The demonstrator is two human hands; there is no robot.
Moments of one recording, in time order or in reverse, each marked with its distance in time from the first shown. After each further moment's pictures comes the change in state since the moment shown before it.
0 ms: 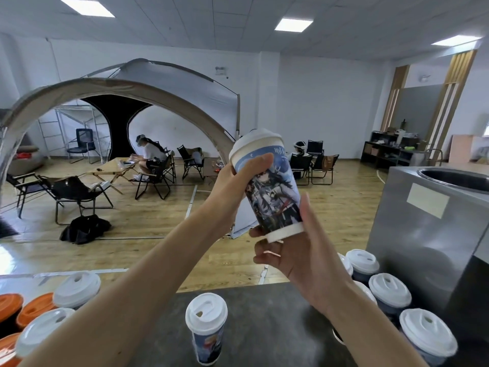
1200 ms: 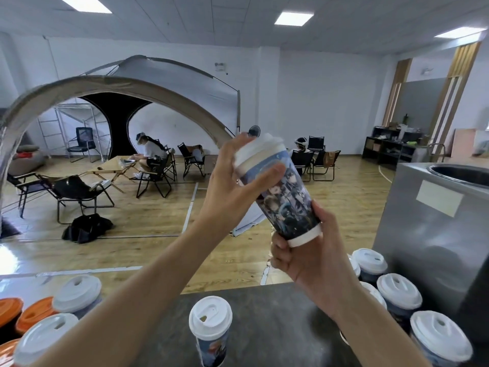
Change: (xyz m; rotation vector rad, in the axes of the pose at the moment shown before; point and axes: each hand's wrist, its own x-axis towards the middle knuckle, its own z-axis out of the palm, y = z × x) left_hand -0.006 -0.007 -0.010 0.167 0.087 0.313; right_hand 0.011 0.007 -0.013 0.125 0.053 0.036
